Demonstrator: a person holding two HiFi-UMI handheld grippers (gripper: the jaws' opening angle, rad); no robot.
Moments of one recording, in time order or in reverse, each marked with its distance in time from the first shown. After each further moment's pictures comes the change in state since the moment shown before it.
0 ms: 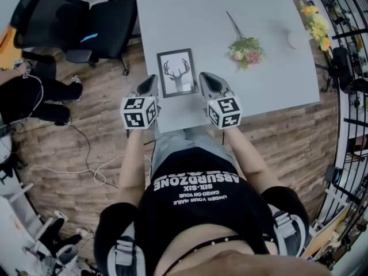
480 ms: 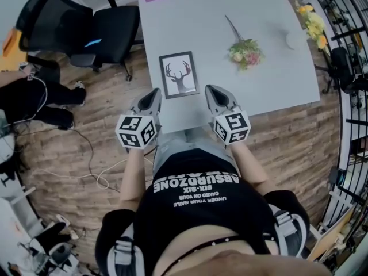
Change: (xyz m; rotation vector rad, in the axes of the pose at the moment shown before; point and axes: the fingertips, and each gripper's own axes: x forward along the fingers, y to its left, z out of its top) left arm -0.064 -0.040 0.010 -0.021 -0.090 -0.115; right arm -0.058 0.023 0.008 0.011 -0.044 -0.001
